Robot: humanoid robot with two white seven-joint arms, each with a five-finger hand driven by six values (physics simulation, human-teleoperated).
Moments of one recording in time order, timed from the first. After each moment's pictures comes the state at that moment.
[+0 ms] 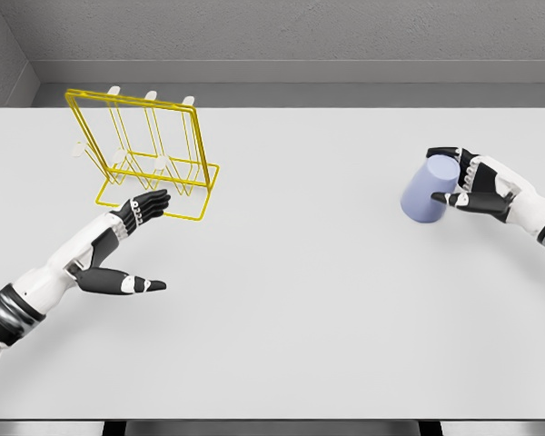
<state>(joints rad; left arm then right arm) -0.05 0.91 -0.58 -1.76 0.58 -0.40 -0.10 -0.33 -0.62 0.21 -1.20 -0.59 0.04 0.61</state>
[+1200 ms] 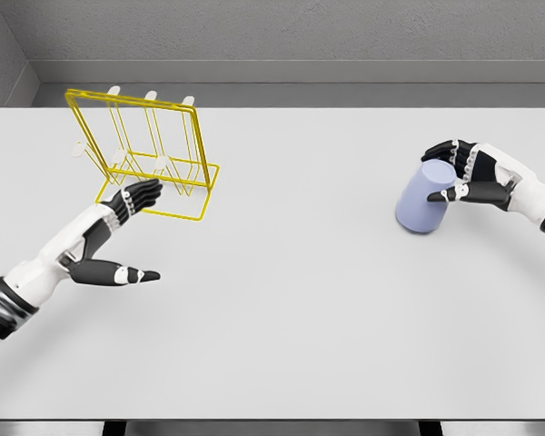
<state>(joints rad) -0.05 0.91 -0.54 -1.76 0.58 -0.41 -0.10 -0.35 -0.64 0.20 -1.27 -0.56 0.07 0.61</state>
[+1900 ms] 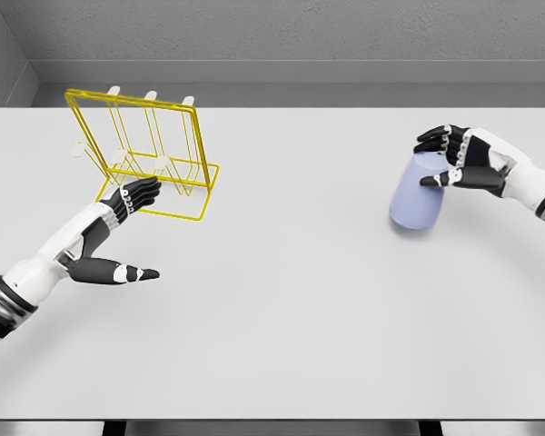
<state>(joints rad) -0.05 0.91 -0.54 -1.76 0.58 -0.41 -0.10 -0.39 -0.63 0.20 -1.33 -0.56 0.14 0.61</state>
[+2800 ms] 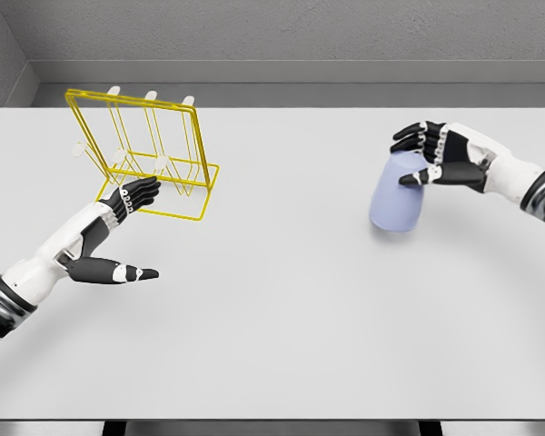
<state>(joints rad) -0.05 0.91 -0.54 -1.76 0.58 -0.41 -0.10 -0.40 -0.61 0.20 -1.47 -0.56 0.30 0.61</state>
